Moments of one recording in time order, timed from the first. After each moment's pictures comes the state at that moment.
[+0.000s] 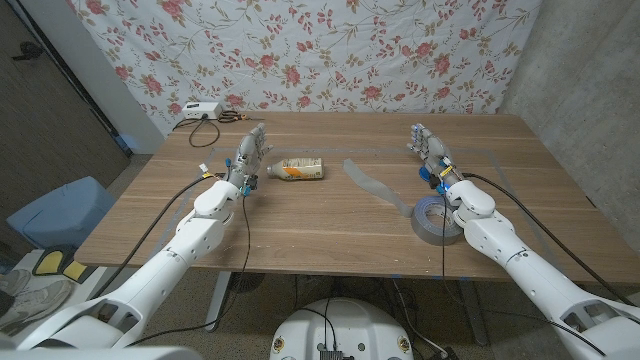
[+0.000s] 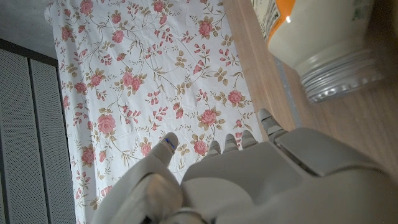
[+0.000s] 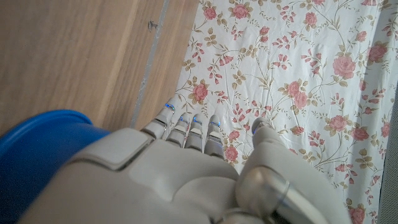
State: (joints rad) left arm 0.84 0.50 0.35 -1.32 -0.62 -0.28 -0.03; left_hand 0.11 0.10 0.60 0.13 0.21 -0.17 -0.03 0.17 0.17 -0.17 0.01 0.22 0.21 -0.17 0.07 0.18 0.17 -0.17 0.12 0.55 0.18; right arm -0.85 -0.48 -0.34 -1.30 0.60 0.30 0.06; right_hand 0.28 0.10 0.31 -0.09 0.17 0.22 0.00 0.19 0.18 0.15 0.03 0.20 0.20 0.07 -0.03 0.19 0.19 0.09 0.04 0.47 0.17
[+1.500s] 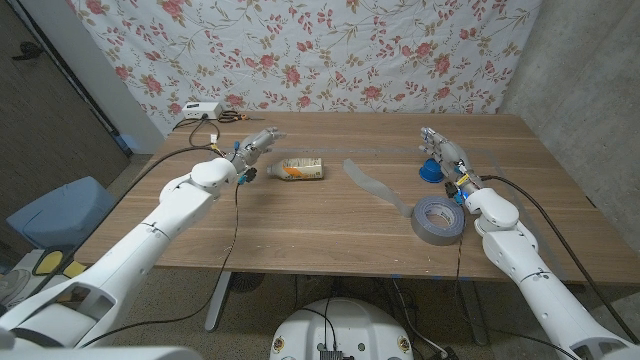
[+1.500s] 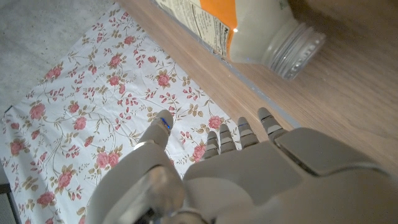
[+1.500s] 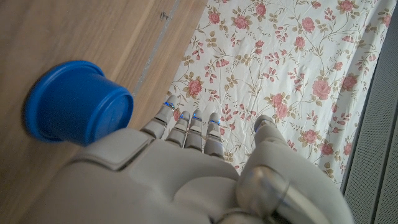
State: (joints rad) left arm 0.79 0.66 0.36 -1.60 -0.24 0.24 -0.06; left_hand 0.35 0.10 0.62 -0.15 0.18 -0.05 0.01 0.23 0.18 -0.03 -0.03 0.28 0.20 -0.02 0.04 0.21 0.17 -0.16 0.10 0.52 0.18; right arm -1.03 -0.39 -0.06 -1.44 0.33 0.28 0.19; right_hand 0.30 0.08 0.30 -0.11 0.17 0.25 0.02 0.19 0.18 0.20 0.07 0.20 0.20 0.10 0.01 0.20 0.19 0.11 0.06 0.45 0.17
